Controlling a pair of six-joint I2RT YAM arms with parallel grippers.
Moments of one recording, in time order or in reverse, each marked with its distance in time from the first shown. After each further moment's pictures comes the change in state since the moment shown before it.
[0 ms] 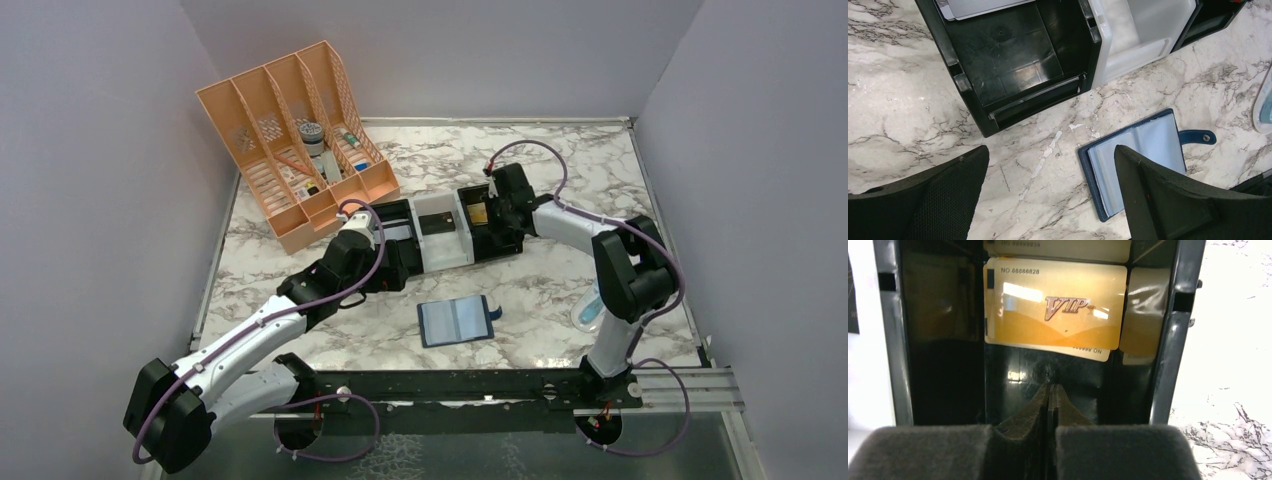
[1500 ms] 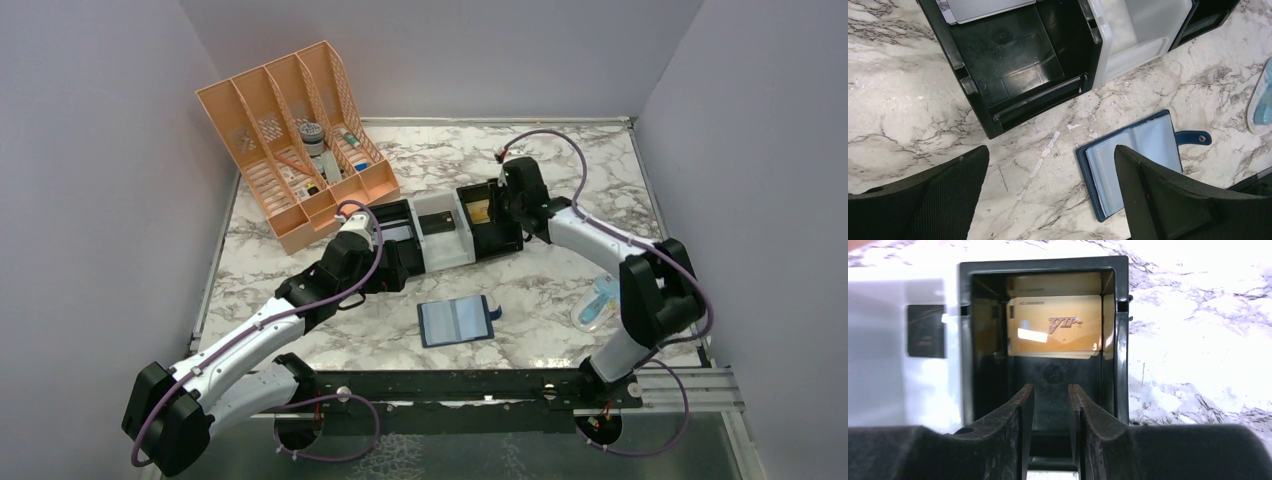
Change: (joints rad) left arm 0.001 -0.019 -0.008 0.000 0.000 -0.018; right arm 0.011 -0.111 -0.023 0.060 0.080 0.038
